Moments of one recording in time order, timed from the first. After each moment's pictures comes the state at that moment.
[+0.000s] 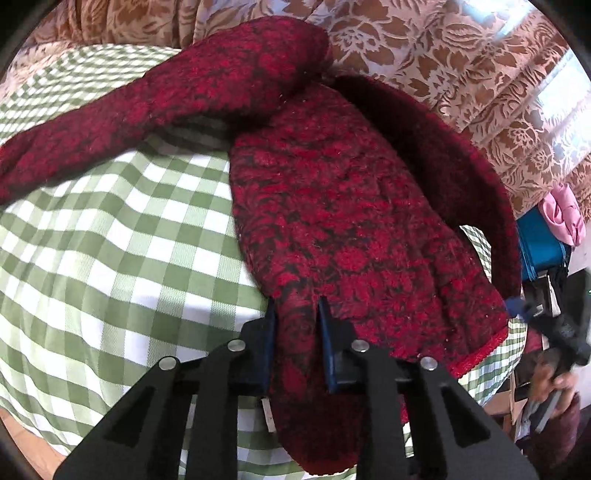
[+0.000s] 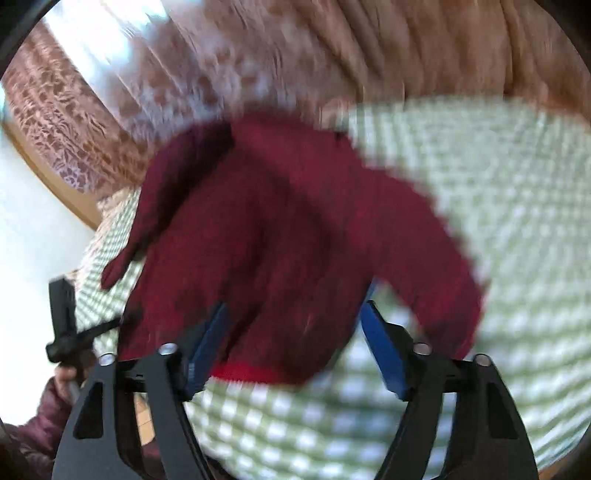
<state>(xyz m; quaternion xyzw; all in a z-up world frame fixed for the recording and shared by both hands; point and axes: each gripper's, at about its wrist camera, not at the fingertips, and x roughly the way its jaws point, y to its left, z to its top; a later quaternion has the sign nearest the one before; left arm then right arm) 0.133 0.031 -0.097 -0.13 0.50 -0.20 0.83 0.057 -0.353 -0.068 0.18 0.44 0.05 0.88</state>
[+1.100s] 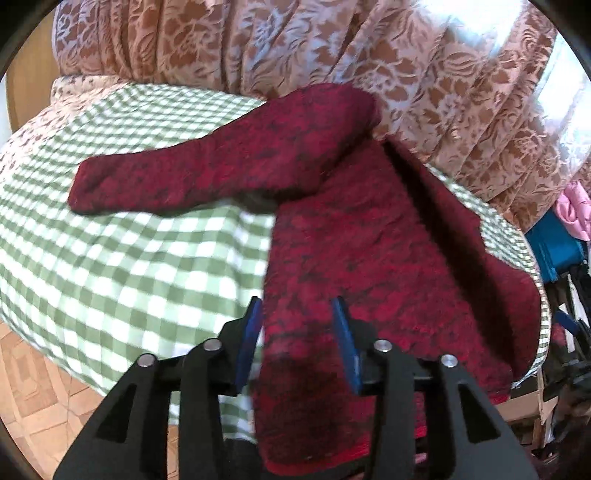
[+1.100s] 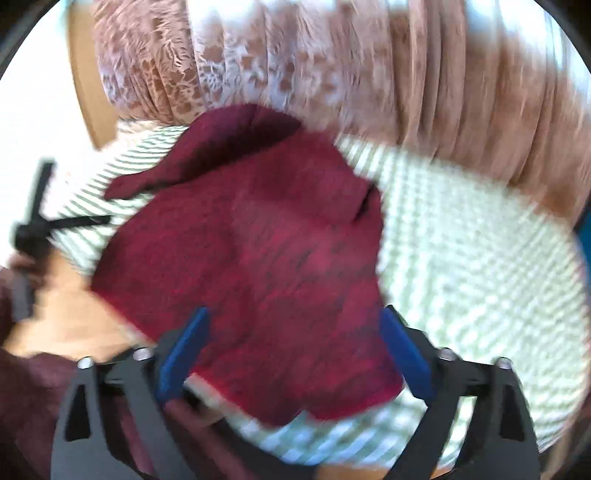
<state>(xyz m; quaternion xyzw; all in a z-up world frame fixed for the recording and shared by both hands) 0.068 0.095 -0.050 -0.10 0.46 -0.14 0.87 -0.038 -0.242 -0.015 -0.10 0.36 0.04 0.93</state>
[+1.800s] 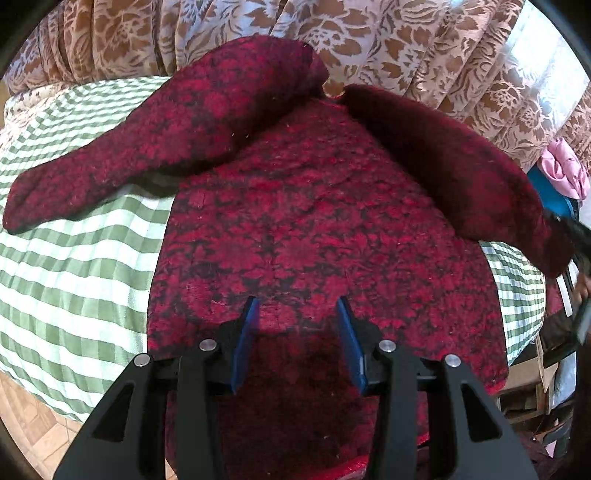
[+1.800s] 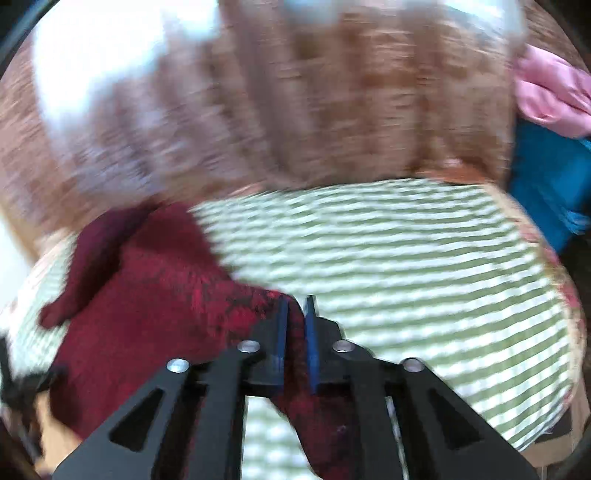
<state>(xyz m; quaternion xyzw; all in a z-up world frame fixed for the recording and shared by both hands) 0.084 0.036 -0.074 -0.06 0.49 -0.19 0.85 0.033 -0.436 0.036 0.09 0.32 -0.13 0.93</state>
